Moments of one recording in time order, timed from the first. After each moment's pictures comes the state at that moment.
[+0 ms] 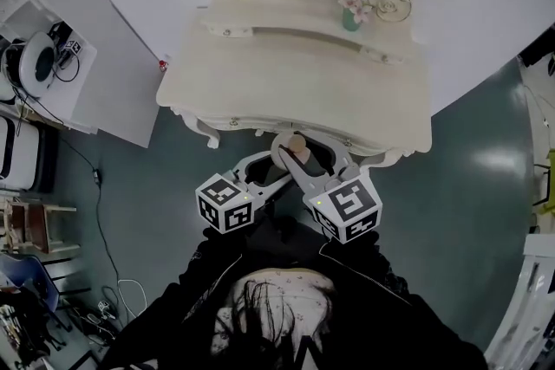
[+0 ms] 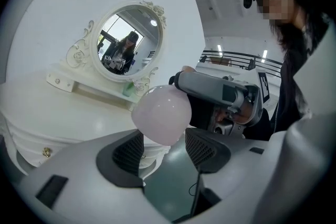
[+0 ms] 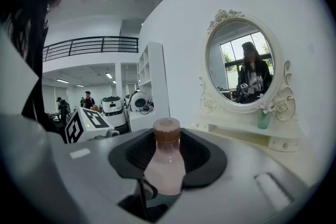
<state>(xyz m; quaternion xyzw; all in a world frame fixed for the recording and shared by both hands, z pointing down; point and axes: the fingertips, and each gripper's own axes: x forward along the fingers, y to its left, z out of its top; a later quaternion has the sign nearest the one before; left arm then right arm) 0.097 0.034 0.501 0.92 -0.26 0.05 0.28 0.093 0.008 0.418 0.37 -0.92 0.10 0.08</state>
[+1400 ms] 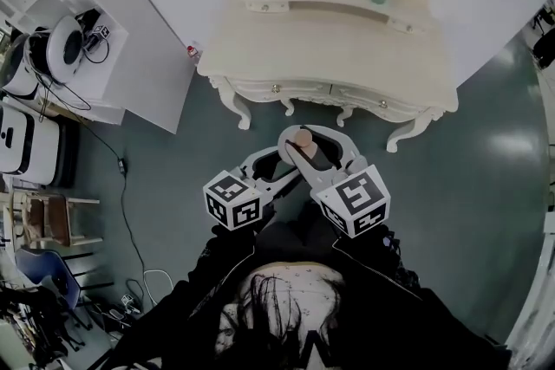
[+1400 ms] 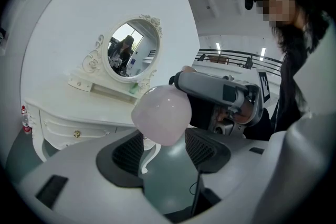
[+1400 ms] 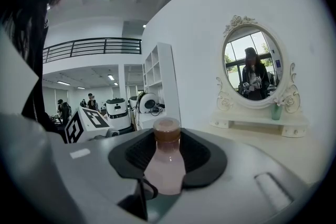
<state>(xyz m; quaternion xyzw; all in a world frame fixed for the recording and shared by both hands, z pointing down) -0.020 0.143 0.492 0.92 -0.26 0.07 0.27 -0.022 0.117 0.408 0.37 -0.92 0.10 0.07</state>
